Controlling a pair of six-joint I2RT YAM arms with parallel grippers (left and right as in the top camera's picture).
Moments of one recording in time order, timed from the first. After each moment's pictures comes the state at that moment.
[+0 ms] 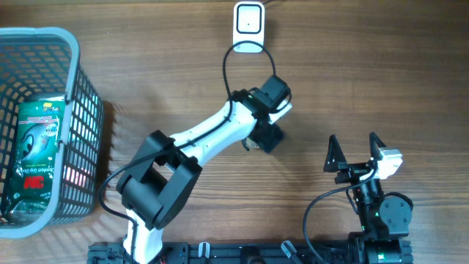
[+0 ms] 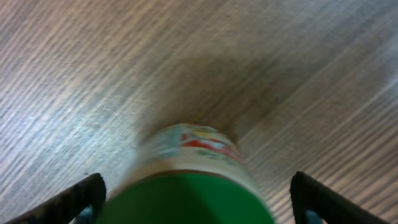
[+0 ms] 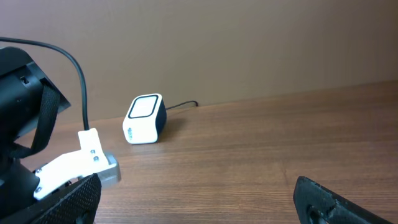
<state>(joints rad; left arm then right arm) -0.75 2.01 1.43 -0.74 0.01 0.05 0.03 0.01 0.01 0.00 -0.10 0.20</state>
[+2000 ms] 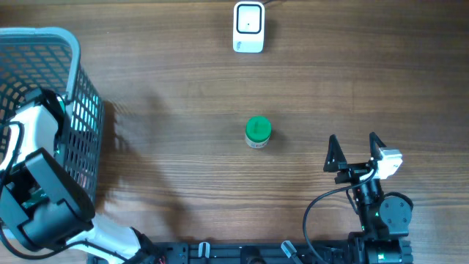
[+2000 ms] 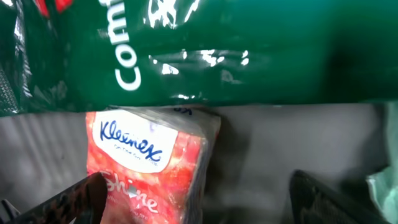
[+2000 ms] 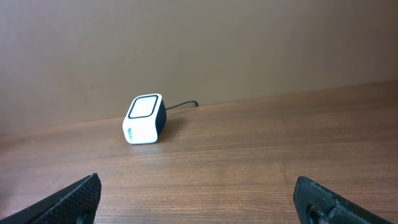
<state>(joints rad) 0.53 1.81 1.18 -1.04 -0.24 -0.90 0.03 0.01 0.01 0.00 -0.10 0.20</state>
